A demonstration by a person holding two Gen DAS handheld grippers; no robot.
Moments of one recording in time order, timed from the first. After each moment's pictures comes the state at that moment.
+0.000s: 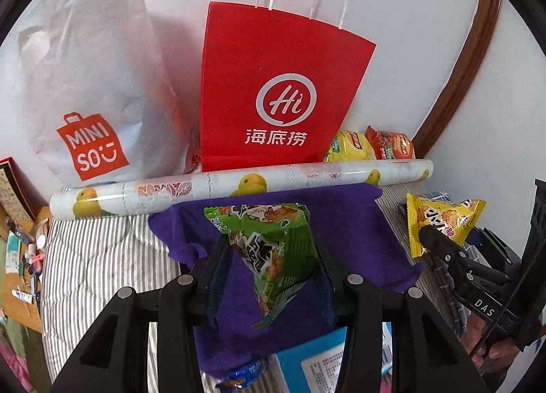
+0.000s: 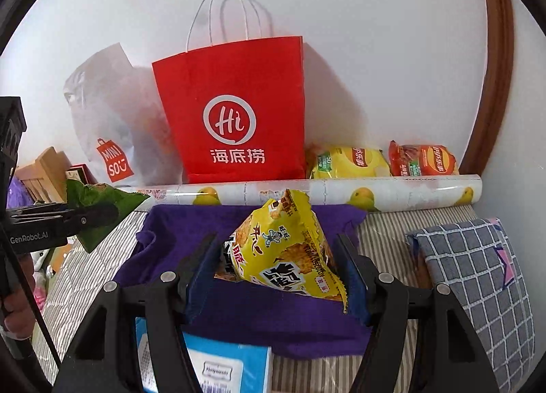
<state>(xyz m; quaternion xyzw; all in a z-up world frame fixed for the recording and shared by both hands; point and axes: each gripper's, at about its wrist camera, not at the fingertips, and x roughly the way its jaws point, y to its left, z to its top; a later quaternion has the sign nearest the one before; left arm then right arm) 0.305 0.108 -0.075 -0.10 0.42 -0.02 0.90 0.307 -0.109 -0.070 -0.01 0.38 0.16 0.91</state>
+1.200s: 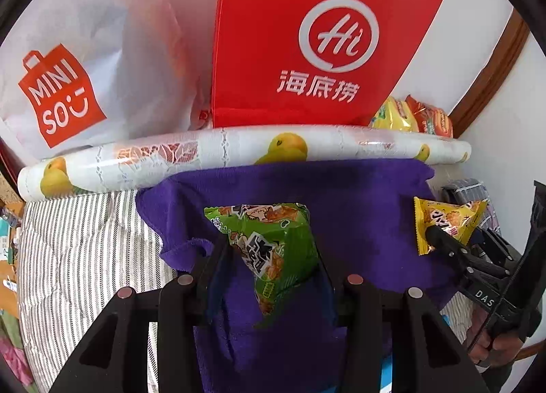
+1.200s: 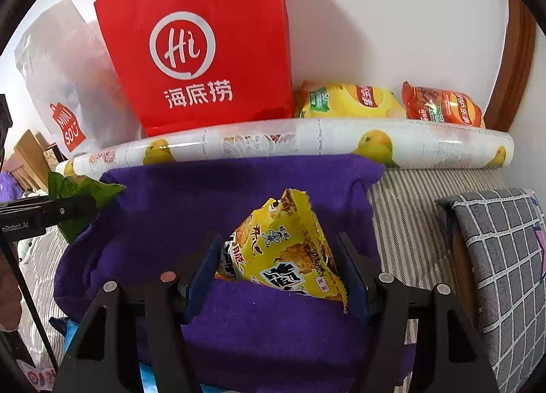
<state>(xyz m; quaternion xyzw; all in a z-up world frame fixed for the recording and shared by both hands) 0.355 0.124 -0.157 -0.10 0.49 0.00 0.86 0.365 -0.111 -0.160 -0.01 0.46 0.15 0.87</state>
